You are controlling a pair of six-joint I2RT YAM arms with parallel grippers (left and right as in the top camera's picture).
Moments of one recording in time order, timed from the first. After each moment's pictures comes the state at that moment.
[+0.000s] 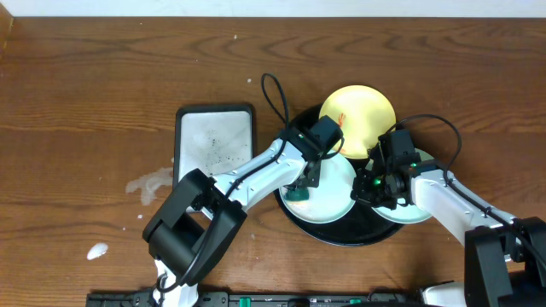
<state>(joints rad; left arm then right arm) -0.76 1.96 1.31 -0.80 -0.10 -0.64 0.22 1.58 0.71 -0.50 -0.36 0.51</state>
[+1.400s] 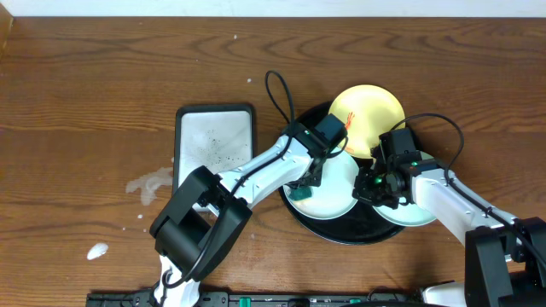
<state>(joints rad) -0.77 2.00 1.38 -0.90 -0.15 -0.64 0.22 1.58 0.72 -0.52 -0.32 0.53</state>
